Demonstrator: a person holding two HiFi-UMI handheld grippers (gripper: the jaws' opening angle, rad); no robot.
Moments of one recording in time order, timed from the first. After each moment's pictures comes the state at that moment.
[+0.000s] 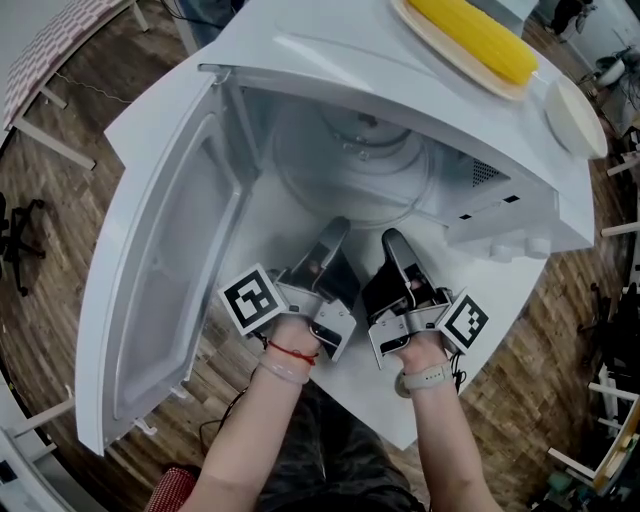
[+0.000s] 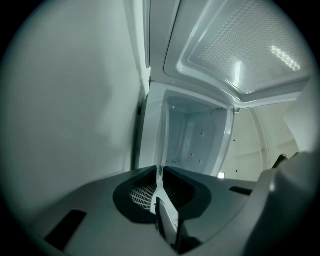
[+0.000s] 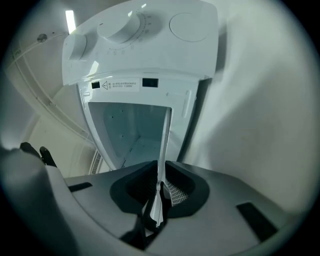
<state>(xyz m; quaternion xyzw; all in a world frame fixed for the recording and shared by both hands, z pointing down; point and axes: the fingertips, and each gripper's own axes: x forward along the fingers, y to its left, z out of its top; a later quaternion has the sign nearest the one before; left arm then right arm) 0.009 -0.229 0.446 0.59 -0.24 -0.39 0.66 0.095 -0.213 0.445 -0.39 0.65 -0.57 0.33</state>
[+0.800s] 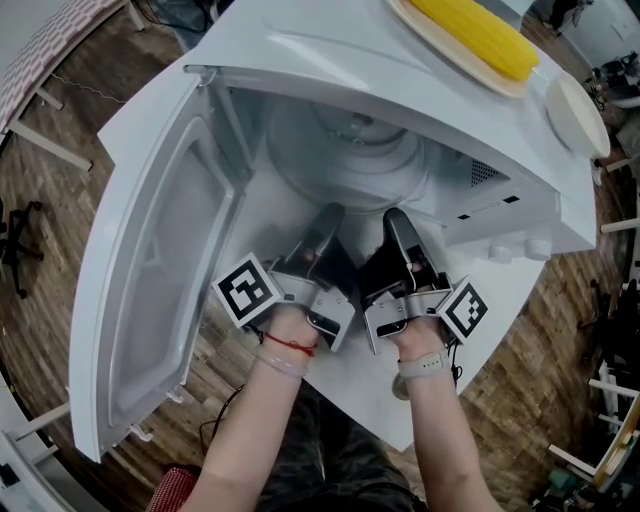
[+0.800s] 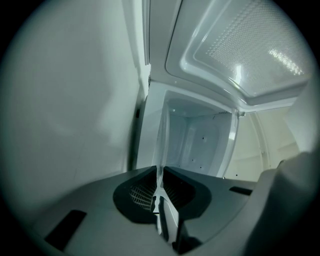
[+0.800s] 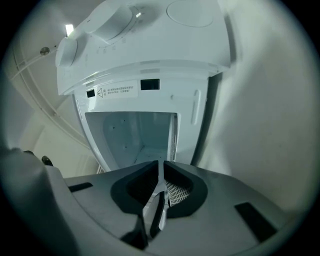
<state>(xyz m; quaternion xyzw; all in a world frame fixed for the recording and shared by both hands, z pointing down) 0.007 -0.249 0.444 0.58 -0.25 -0.41 0.66 0.102 -0.240 0.434 -0.39 0.63 -0.55 0.39</state>
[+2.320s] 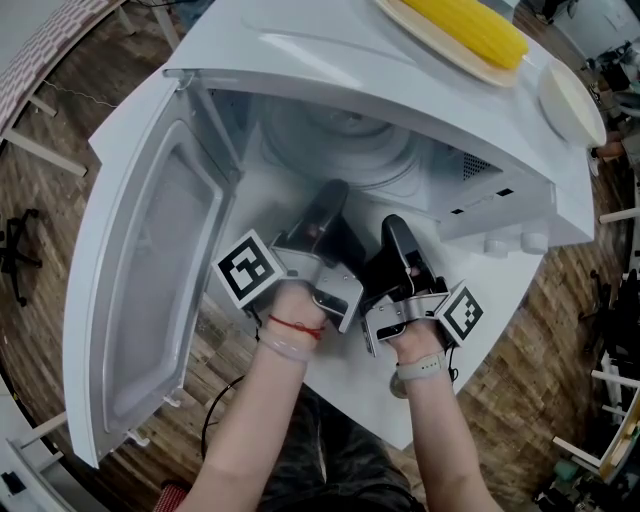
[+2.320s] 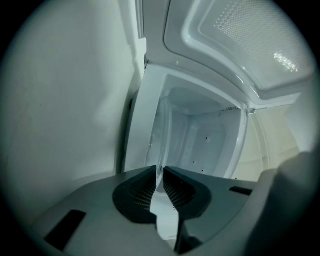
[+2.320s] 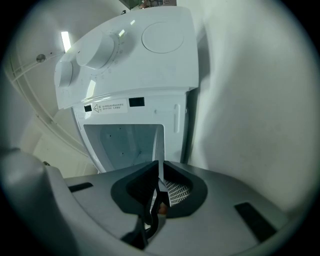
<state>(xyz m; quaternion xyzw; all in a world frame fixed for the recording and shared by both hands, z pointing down) 0.024 -0.275 0.432 0.57 -0.24 -0.41 0.67 0.118 -0.229 0.451 -0.40 0.60 -0.57 0.41</state>
